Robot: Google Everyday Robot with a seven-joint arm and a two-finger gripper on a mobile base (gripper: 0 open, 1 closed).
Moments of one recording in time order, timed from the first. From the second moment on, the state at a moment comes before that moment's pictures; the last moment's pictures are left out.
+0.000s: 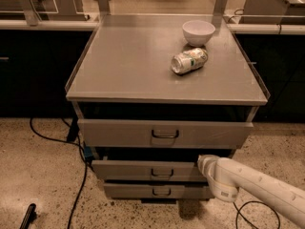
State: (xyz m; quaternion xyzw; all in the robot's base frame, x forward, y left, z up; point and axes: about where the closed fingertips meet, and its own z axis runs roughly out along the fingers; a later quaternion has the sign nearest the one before) arm 0.604 -0.235 0.439 0.04 0.92 0.02 0.39
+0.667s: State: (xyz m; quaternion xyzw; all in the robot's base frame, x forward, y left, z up) arm 0.546 -0.235 0.473 -0.03 0.94 0.06 0.32
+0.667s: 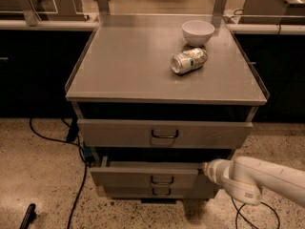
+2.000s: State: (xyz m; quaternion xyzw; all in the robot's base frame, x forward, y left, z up) arm 0.579 -0.221 0.491 -0.02 0.93 0.07 0.35
